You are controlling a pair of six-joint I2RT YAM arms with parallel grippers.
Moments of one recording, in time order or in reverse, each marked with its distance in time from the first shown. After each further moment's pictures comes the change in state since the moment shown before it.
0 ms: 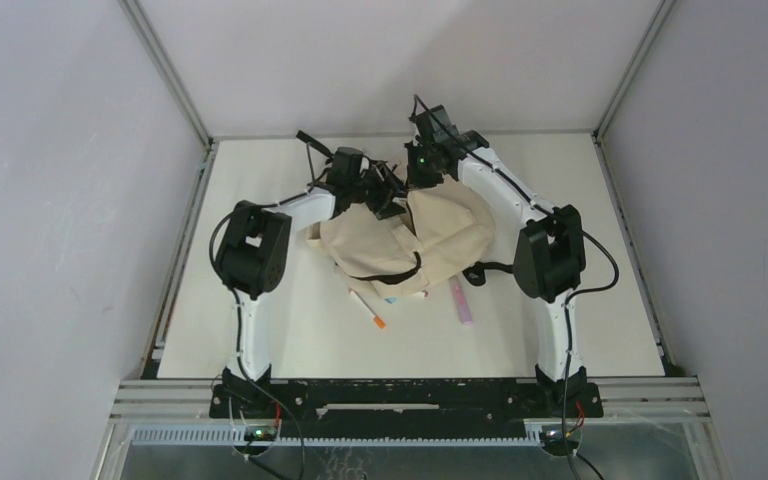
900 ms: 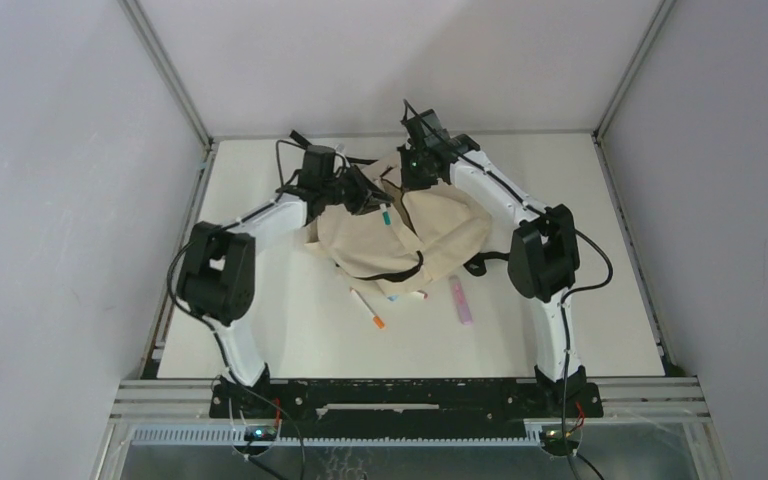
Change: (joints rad) left arm 0.065 -0.330 -0.229 -0.062 0.026 0.090; right arm 0.033 0.023 0.008 0.020 0.066 -0.023
